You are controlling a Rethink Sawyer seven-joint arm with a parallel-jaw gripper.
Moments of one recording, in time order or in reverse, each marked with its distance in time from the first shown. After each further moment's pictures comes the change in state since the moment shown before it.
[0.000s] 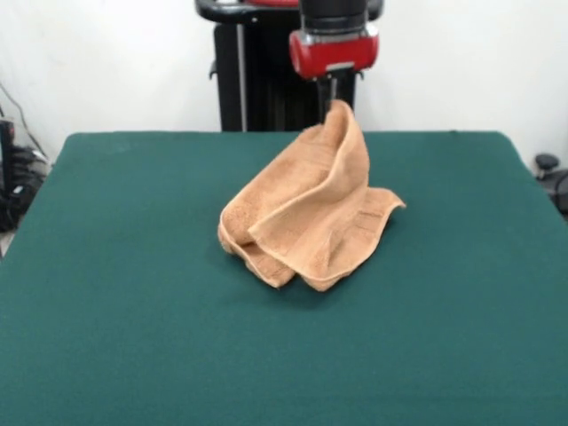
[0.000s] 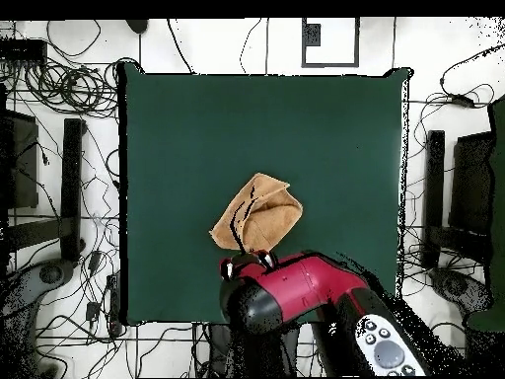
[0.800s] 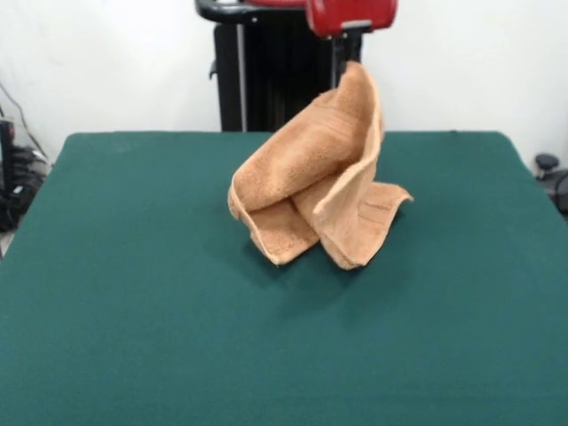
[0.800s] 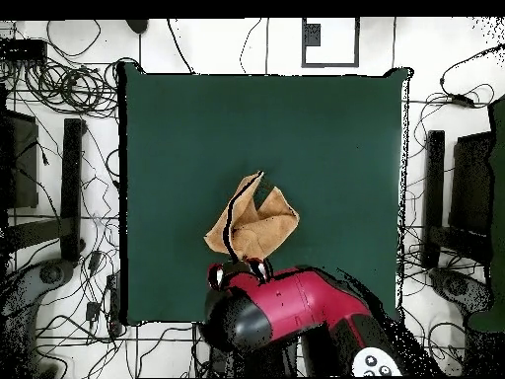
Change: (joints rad) arm 0.002 -0.131 0.033 0.076 0.137 0.026 0.000
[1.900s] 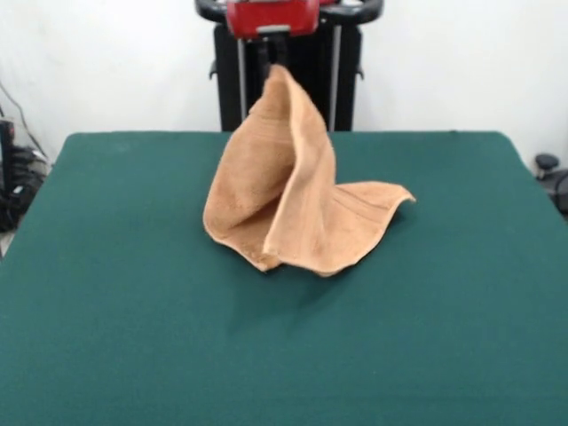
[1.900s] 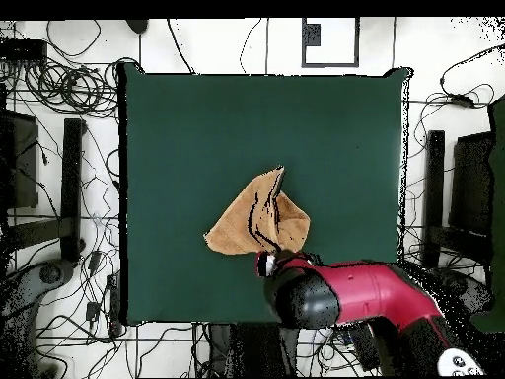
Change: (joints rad) arm -0.250 0.062 0.081 -0.076 0.022 0.140 0.000
